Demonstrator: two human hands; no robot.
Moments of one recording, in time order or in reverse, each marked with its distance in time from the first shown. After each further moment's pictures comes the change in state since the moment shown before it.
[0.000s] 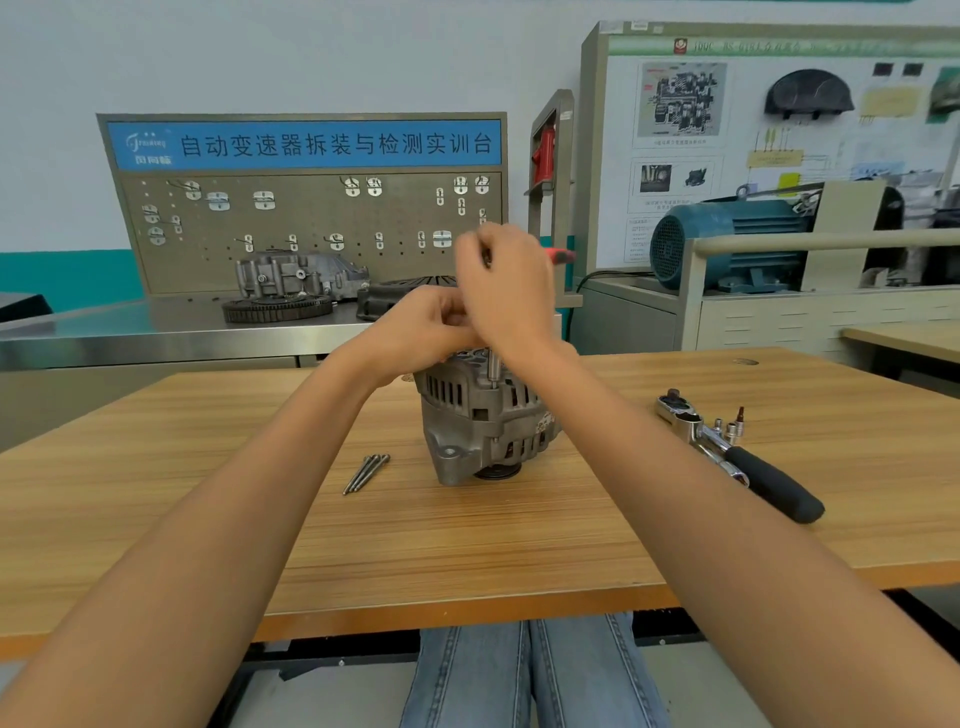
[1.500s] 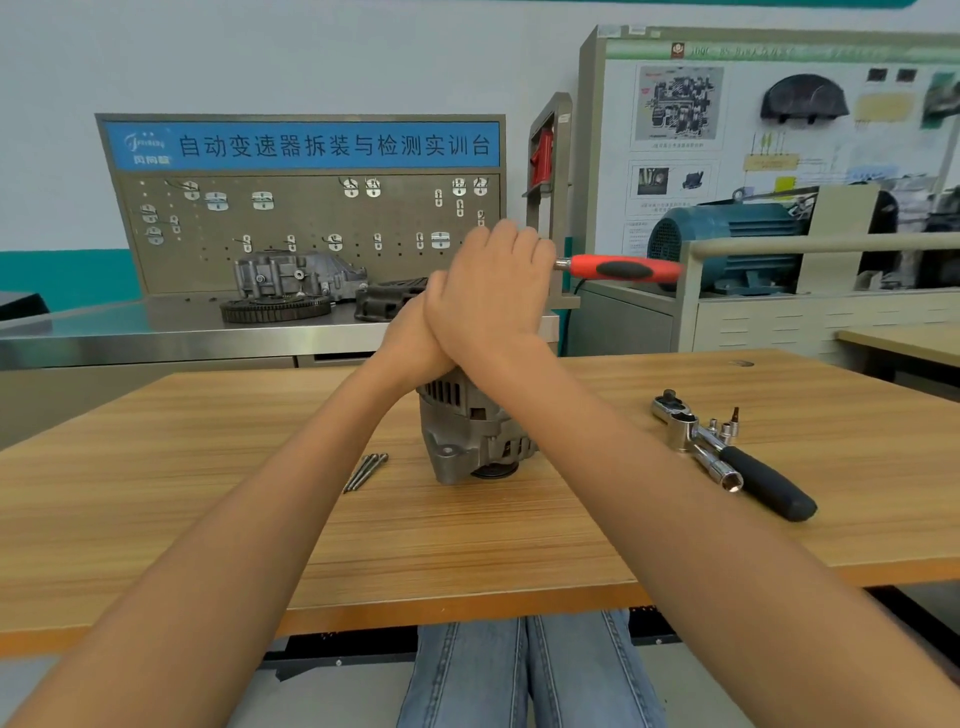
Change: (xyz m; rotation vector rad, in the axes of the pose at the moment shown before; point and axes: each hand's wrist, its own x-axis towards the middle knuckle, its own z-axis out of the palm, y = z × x) left_hand 0.003 0.003 0.013 0.311 0.210 0.022; right_hand -0.007 -0.017 0.010 -0.815 -0.034 -0.043
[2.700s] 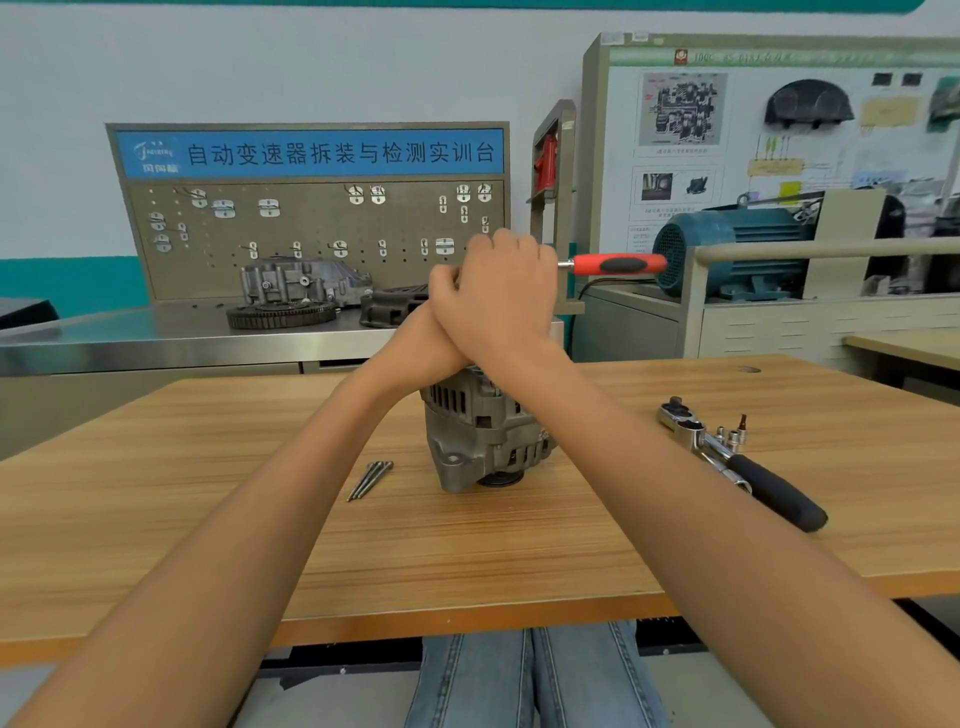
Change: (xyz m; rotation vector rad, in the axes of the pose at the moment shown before) left_hand -0.004 0.004 -0.006 -0.165 -0.065 0.104; right_hand 0.007 0.008 0.004 0.263 0.082 -0.095
